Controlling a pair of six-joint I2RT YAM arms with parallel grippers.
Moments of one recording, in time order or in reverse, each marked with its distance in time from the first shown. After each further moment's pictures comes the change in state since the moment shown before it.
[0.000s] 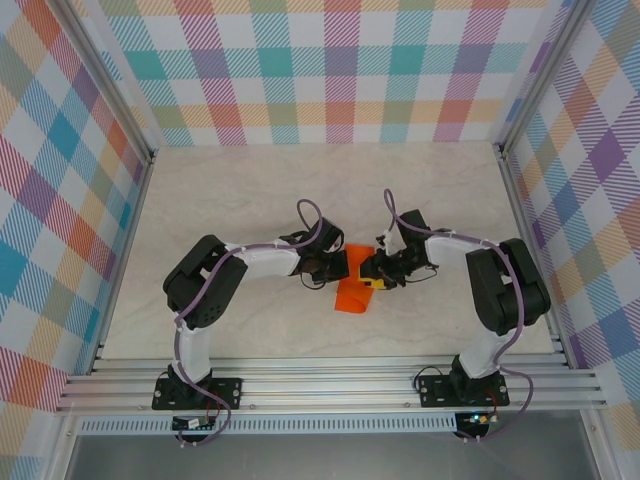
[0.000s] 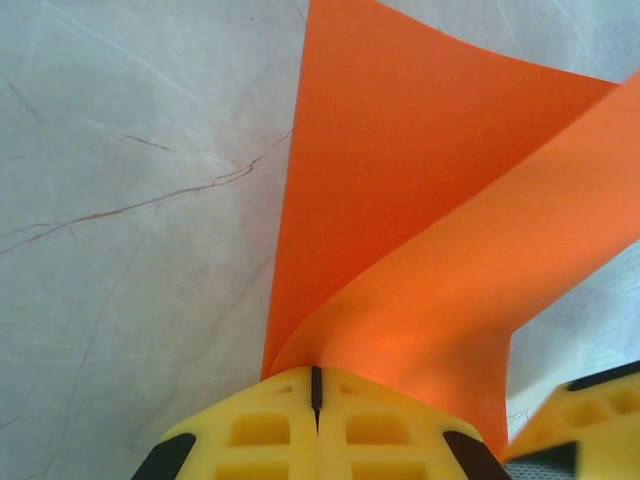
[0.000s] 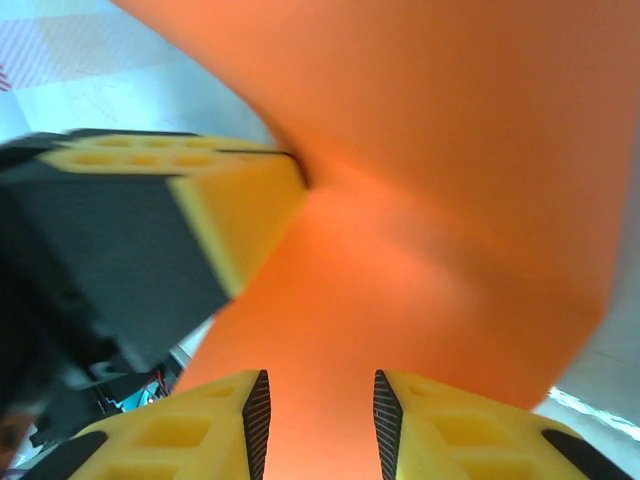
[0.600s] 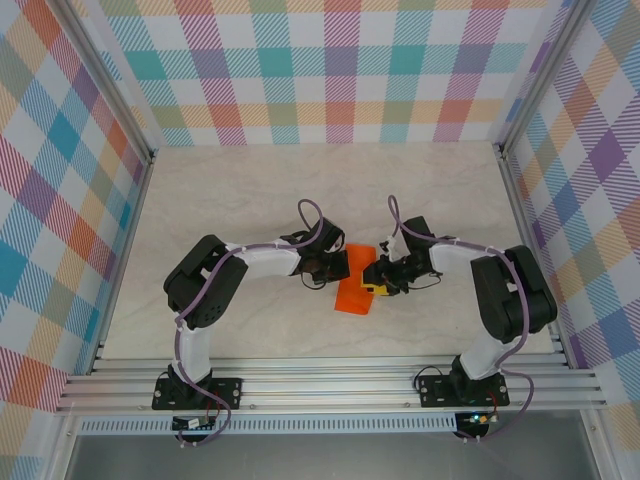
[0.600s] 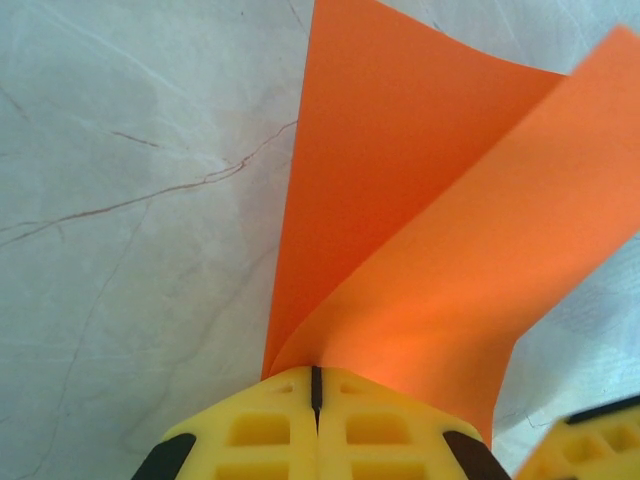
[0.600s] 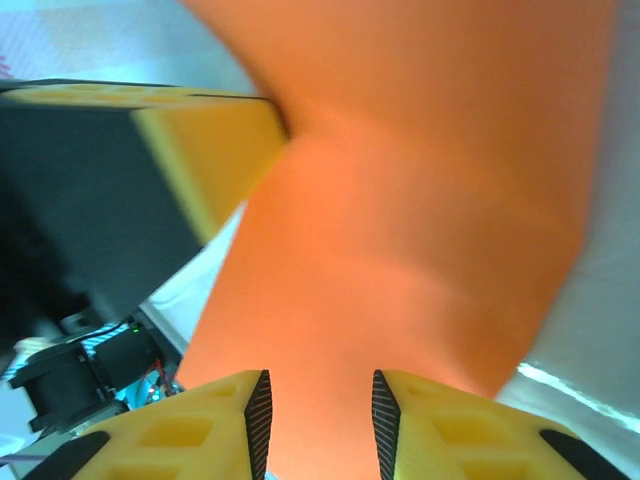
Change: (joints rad) left arm -0.003 0.002 0.006 -0.007 0.000 0.003; right arm -0.005 -0.081 -0.073 0.039 -0.030 0.018
